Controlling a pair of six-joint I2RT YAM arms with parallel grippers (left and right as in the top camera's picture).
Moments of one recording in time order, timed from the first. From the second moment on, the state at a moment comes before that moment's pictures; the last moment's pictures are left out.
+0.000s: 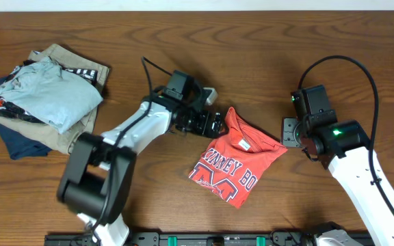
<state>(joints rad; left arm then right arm) -0.44 1.87 1.11 -0.46 0.68 -0.17 0.29 1.25 1.01 -0.95 0.20 0.33</state>
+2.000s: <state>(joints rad) 0.22 1.45 1.14 -0.22 0.06 -0.20 0.29 1.25 1.01 -1.00 0.22 0.33</state>
